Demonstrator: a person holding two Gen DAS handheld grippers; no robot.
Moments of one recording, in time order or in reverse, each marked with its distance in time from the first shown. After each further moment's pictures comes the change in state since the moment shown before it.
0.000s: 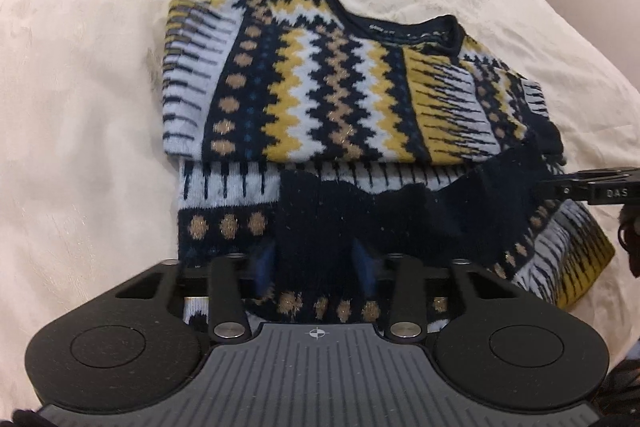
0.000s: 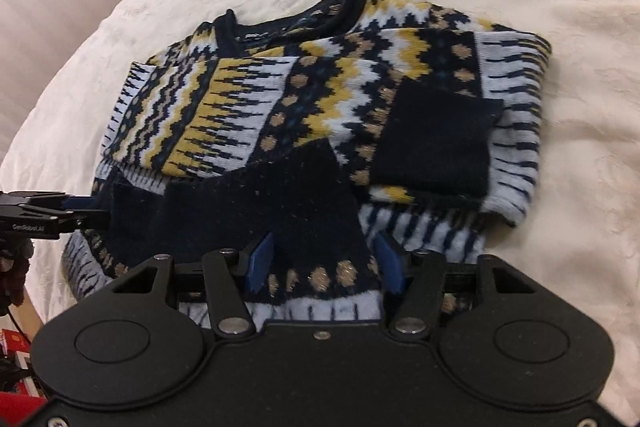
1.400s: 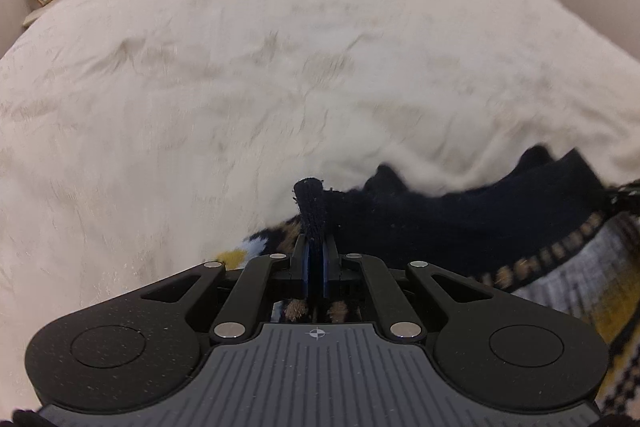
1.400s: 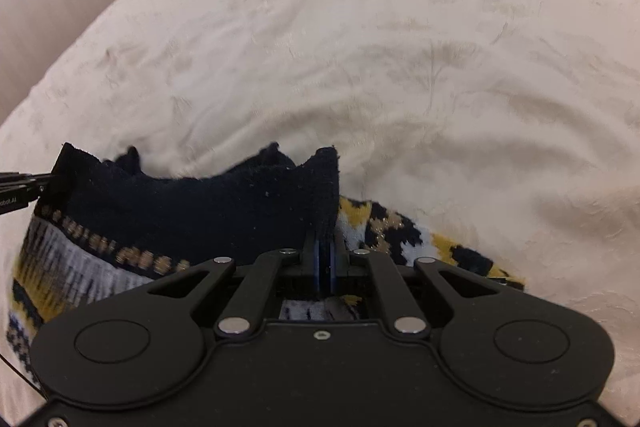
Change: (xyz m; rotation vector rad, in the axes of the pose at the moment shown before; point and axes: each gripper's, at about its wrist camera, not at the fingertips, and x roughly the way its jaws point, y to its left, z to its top) left arm 0.054 0.013 0.148 0.150 -0.153 0.190; right arm 0.041 -0.028 0.126 0.015 -0.152 -0.229
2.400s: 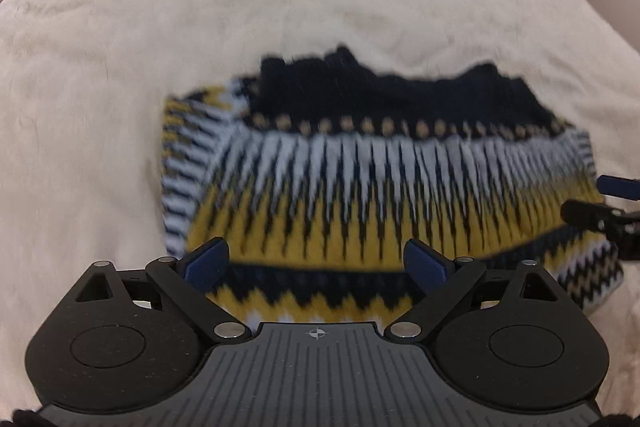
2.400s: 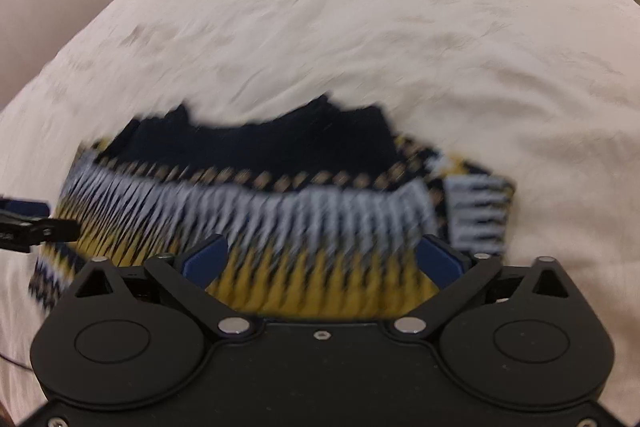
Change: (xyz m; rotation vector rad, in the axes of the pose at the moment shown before) left arm -0.065 -0.040 -0.067 -0.119 0.184 -0.010; right arm -0.065 0.061 -0.056 -0.049 -0.004 -0.025
